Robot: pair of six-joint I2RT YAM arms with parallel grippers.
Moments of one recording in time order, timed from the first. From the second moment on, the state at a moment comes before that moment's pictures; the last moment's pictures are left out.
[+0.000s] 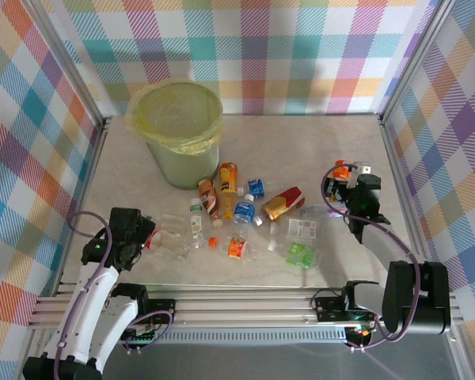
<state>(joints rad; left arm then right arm) -0.10 0.69 0.56 -0.96 -0.18 -1.16 -0.02 1.18 0.49 0.23 -0.04 0.13</state>
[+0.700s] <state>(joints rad) -0.11 0.94 0.43 -0.69 -0.09 -1.19 -0.02 1.20 0.49 0.23 -0.04 0.13</state>
